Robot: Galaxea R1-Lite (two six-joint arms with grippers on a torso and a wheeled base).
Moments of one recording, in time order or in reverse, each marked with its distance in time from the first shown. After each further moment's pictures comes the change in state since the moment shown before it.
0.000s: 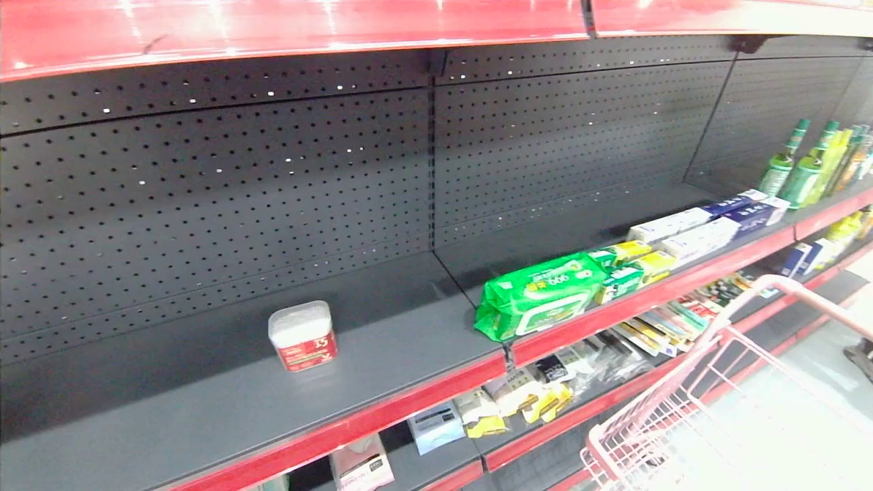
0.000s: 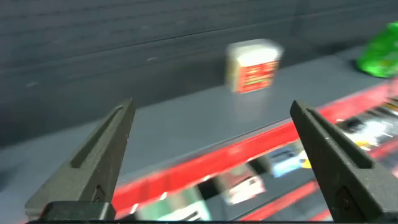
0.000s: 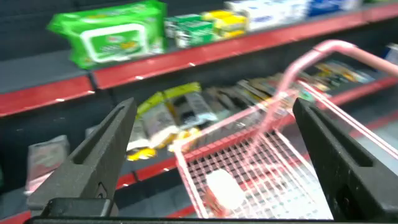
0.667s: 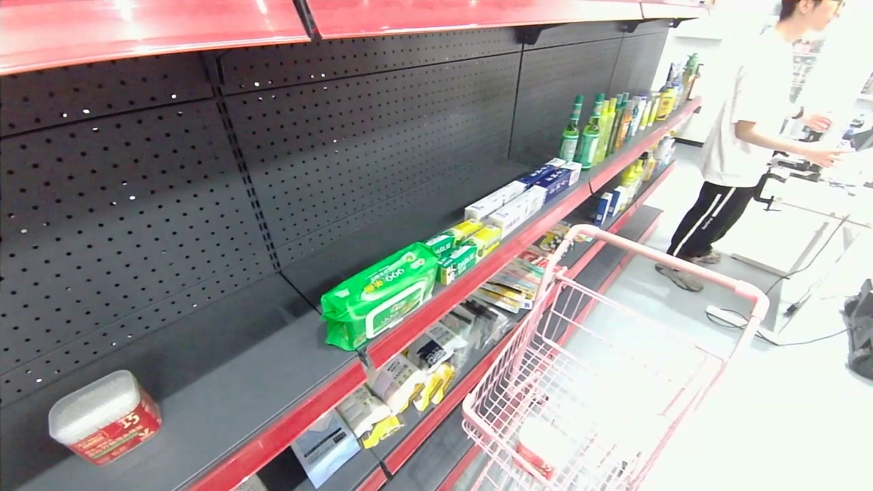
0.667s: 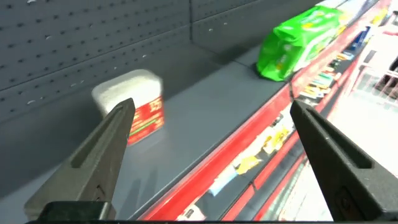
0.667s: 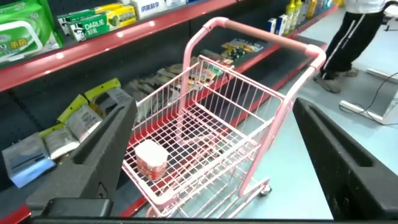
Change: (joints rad) left arm 0.000 0.000 0.000 0.001 0.000 0.000; right arm 0.000 0.000 0.000 0.000 0.000 0.000
